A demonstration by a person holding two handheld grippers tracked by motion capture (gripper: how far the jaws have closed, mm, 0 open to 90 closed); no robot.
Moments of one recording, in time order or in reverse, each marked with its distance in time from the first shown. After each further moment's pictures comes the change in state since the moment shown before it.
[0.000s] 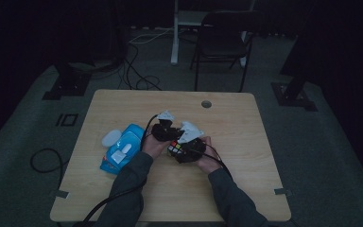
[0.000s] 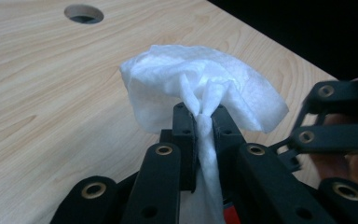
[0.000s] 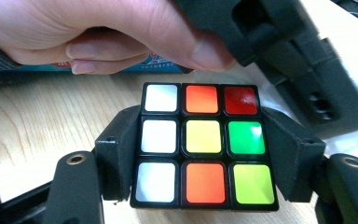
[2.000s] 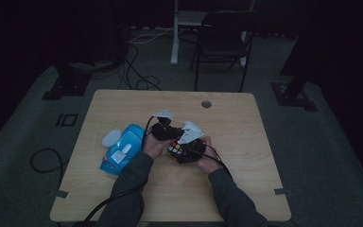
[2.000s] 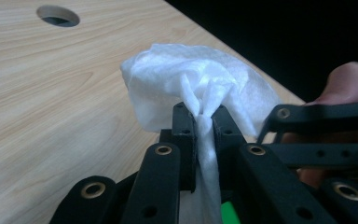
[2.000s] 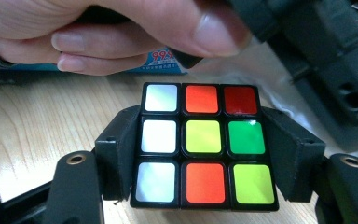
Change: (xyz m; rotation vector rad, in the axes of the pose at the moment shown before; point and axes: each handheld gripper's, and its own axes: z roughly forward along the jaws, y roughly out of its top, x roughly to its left) left arm 0.000 0.004 -0.003 -0.051 -0.125 -0.077; right arm 0.001 -0.002 0.002 -0.011 -0.001 -0.013
